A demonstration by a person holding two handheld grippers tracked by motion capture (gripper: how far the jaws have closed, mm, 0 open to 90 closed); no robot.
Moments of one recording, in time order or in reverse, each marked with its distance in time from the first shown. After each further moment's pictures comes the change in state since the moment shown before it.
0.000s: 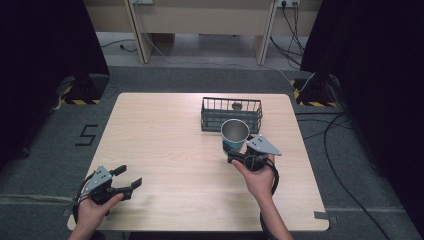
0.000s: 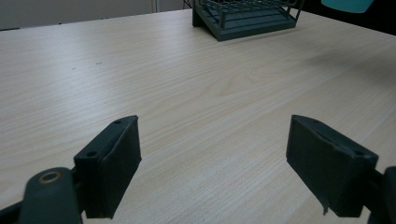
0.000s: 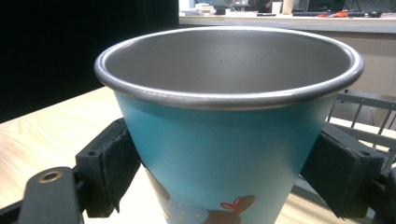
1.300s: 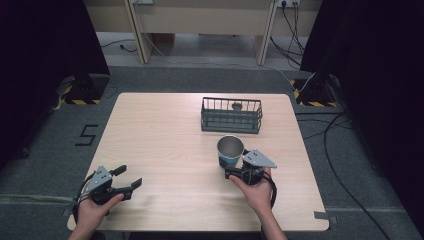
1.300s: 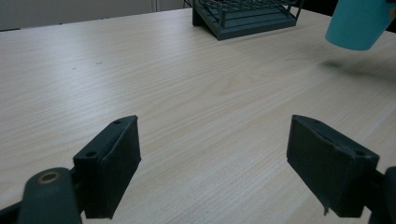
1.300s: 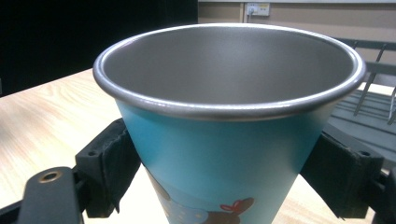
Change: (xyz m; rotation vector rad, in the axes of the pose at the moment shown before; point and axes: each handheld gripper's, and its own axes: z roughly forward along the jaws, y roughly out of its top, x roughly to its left) left arm 0.000 0.000 0.000 0.004 0.003 0.007; right arm 0.015 -0.038 -0.009 0.067 0.069 0.003
